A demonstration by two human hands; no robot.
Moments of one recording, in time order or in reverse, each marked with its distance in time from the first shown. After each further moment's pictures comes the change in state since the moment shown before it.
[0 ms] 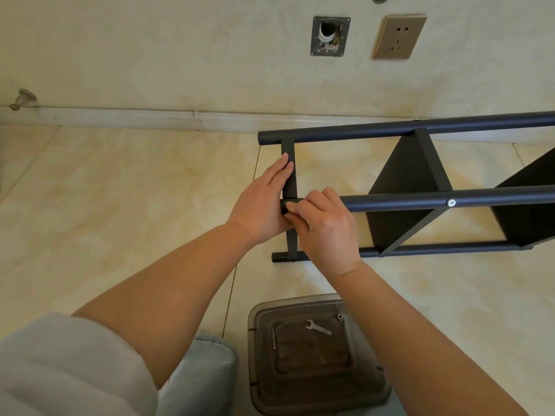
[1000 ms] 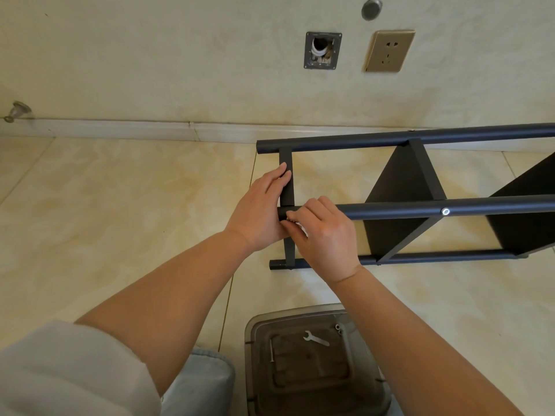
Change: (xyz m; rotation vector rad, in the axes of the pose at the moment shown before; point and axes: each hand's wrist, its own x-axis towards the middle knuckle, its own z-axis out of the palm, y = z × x) left_hand 0.009 -0.005 0.006 -0.014 0.049 0.035; right_hand 0.004 0.011 0.002 -0.035 0.019 -0.074
